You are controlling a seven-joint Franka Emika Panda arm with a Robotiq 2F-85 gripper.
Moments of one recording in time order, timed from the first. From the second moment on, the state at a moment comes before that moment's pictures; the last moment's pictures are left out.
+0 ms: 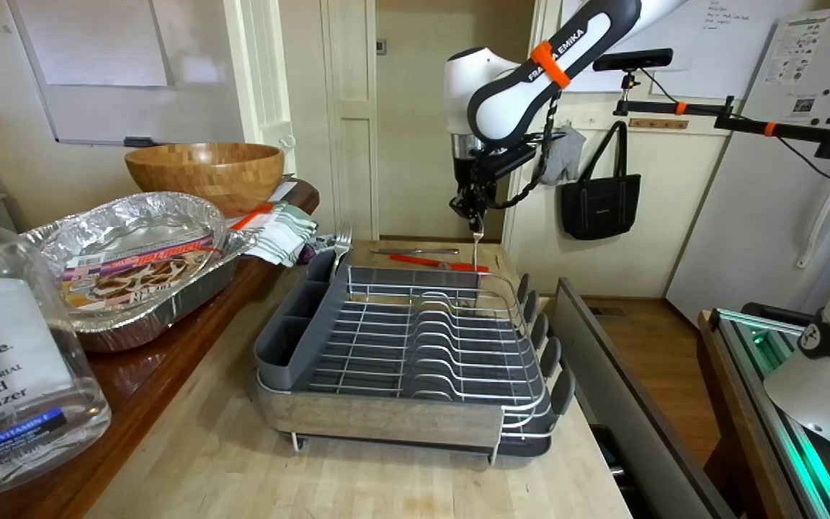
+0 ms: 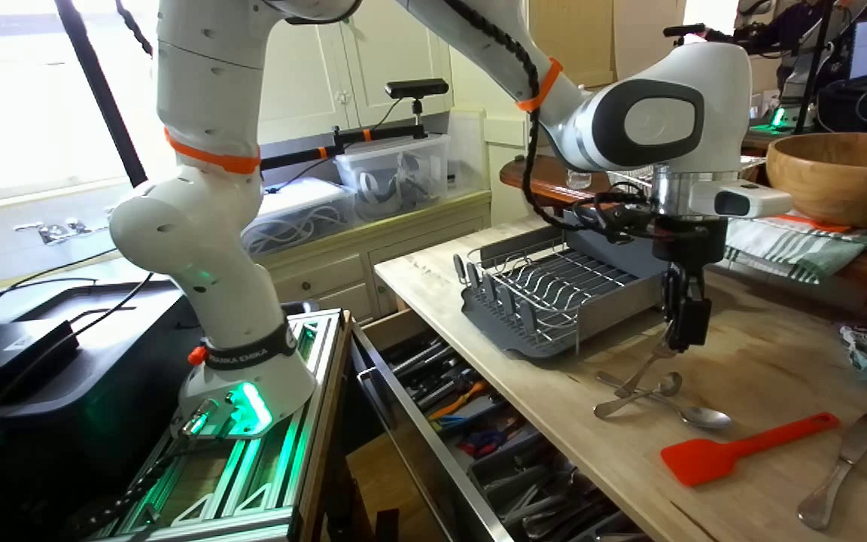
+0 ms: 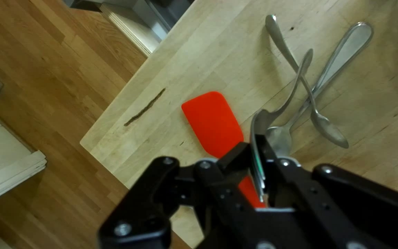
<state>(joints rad) -0.04 0.40 -0.17 -1.91 -0.23 2.27 0.33</state>
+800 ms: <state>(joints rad) -0.04 0.50 -0.17 -1.92 -0.21 2.39 0.34</state>
